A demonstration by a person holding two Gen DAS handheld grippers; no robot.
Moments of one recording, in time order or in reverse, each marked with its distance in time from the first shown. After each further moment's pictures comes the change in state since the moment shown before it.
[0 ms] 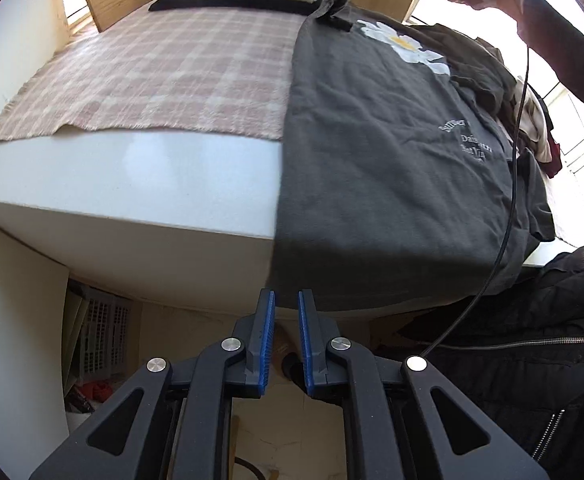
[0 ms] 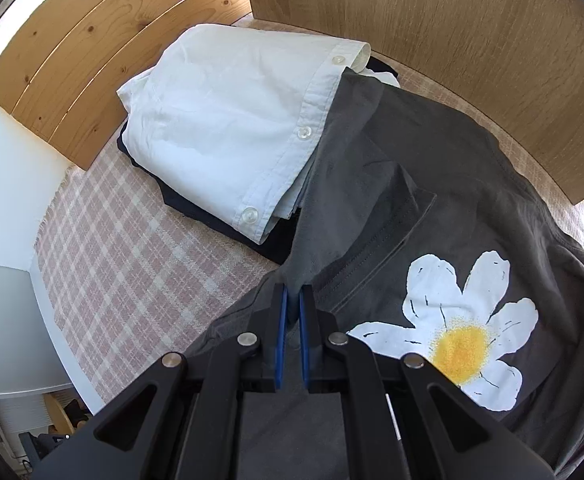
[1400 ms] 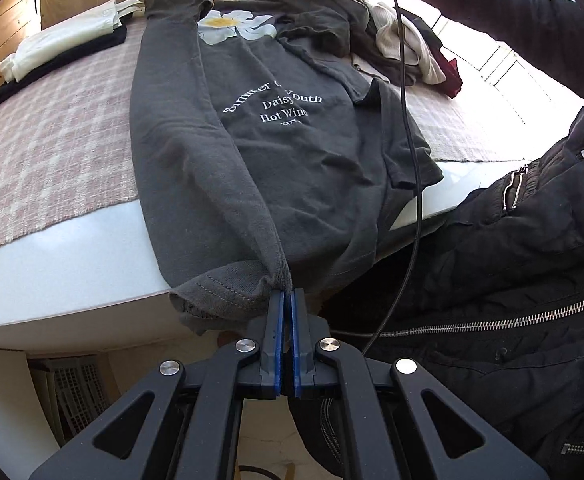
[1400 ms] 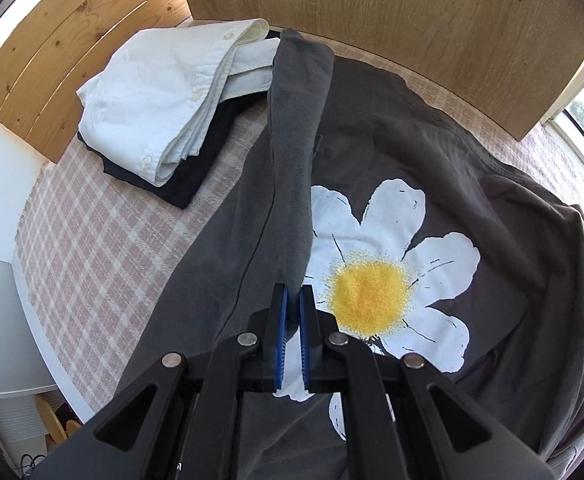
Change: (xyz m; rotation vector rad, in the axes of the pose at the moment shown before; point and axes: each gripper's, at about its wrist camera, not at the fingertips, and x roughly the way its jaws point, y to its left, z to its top) left arm -0.014 -0.157 0.005 0.336 0.051 -0.205; right arm -0.018 -0.092 -0.056 0.082 -0.017 -0.056
